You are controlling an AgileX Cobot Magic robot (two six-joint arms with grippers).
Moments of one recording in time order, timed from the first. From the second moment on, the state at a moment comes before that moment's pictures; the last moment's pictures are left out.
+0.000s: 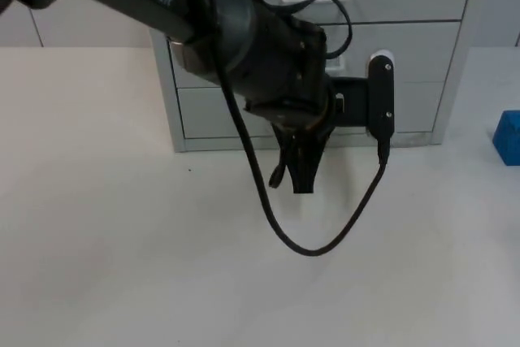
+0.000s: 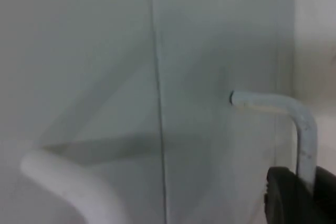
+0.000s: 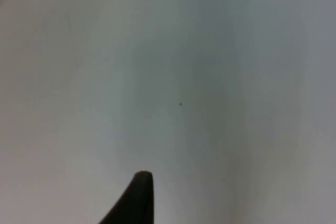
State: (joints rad) right arm 0.12 0.92 -0.61 -0.10 0.77 0.08; left arm -0.74 2.33 -1.50 1.14 0.40 -0.13
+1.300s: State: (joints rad) right arm 0.12 0.92 -0.61 -0.10 0.79 0.09; left arm -0.89 2.19 -1.47 0.10 0.85 0.69
